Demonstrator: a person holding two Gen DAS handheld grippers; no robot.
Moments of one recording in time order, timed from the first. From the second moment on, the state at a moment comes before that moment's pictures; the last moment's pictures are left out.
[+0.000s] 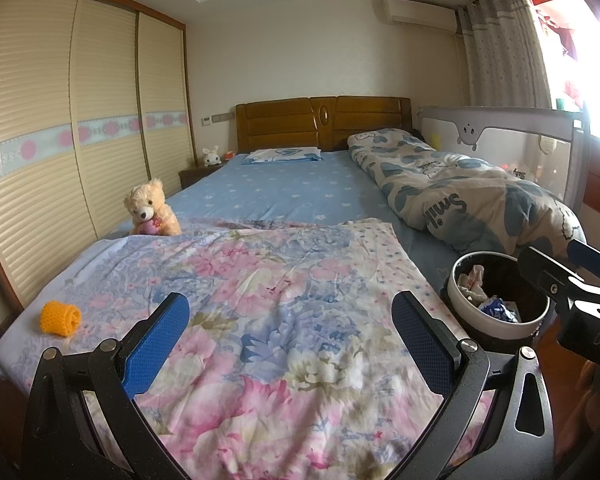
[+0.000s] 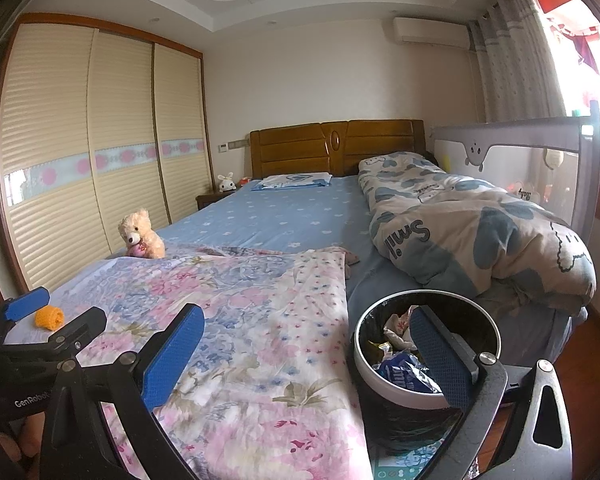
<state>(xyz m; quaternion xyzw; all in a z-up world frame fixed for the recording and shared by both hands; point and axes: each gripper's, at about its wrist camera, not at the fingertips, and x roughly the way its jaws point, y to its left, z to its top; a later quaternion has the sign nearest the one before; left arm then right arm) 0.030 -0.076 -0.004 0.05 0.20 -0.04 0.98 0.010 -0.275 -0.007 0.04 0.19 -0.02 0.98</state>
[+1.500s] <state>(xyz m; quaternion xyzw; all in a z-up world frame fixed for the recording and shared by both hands) 0.029 -0.079 -0.006 0.04 0.20 -0.04 0.98 0.011 -0.272 -0.007 0.04 0.19 -0.02 0.98</state>
